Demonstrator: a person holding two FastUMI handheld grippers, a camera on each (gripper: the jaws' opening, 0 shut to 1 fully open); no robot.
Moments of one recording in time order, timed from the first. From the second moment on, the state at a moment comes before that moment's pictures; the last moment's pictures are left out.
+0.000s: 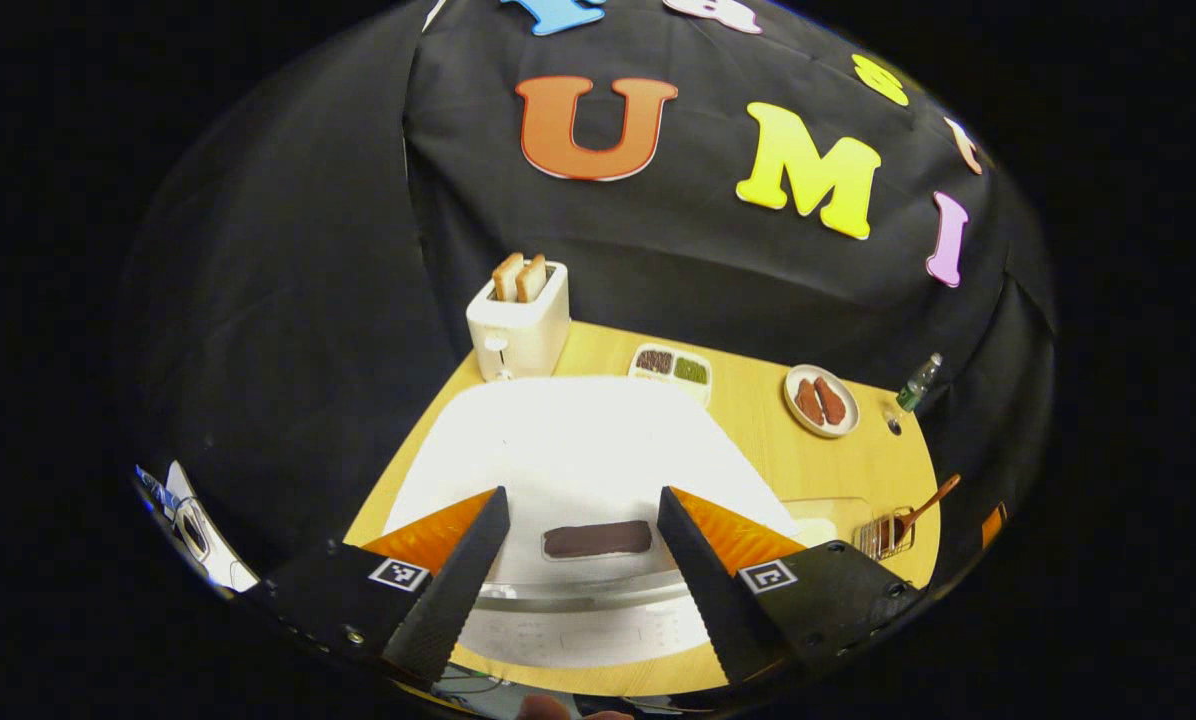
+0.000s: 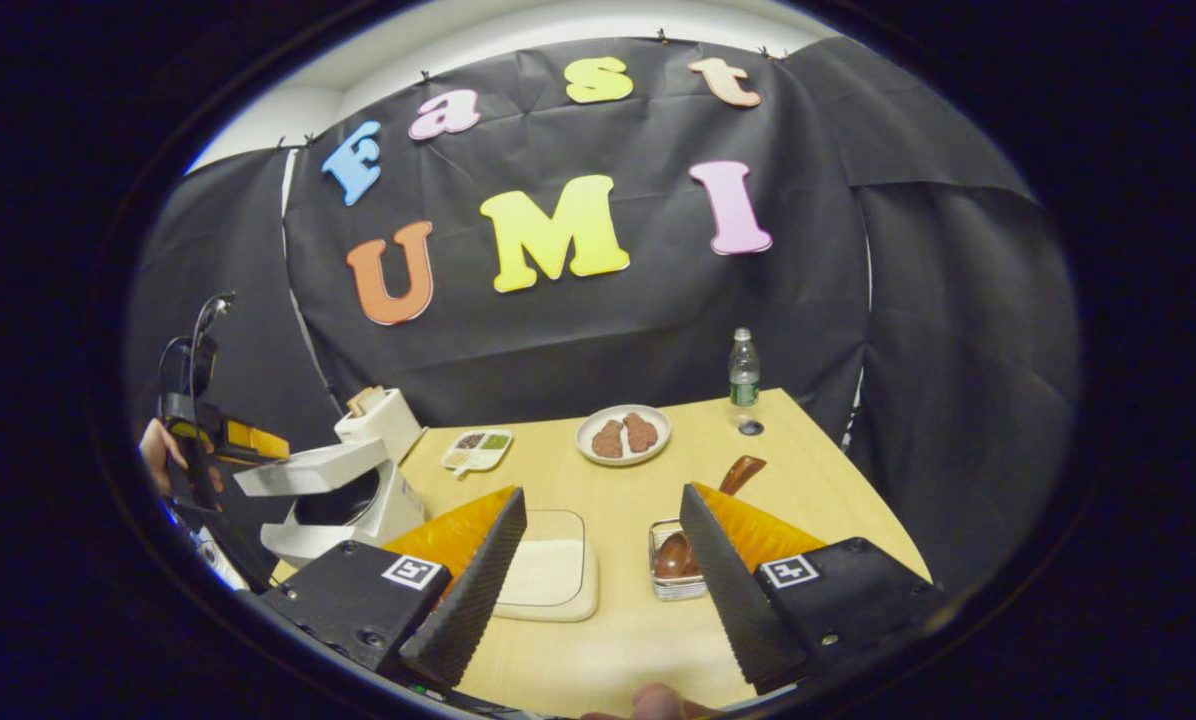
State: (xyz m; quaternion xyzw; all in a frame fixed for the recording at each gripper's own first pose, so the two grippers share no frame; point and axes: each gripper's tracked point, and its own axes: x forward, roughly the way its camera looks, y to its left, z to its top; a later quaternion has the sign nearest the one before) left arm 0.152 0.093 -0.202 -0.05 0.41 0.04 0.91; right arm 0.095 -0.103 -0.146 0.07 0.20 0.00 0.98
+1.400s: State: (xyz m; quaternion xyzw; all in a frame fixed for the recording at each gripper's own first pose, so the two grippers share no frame) left arm 0.138 0.089 -0.252 -0.03 0.43 0.08 0.90; right arm 0.156 -0.088 -0.175 0.07 0.22 0.09 0.97
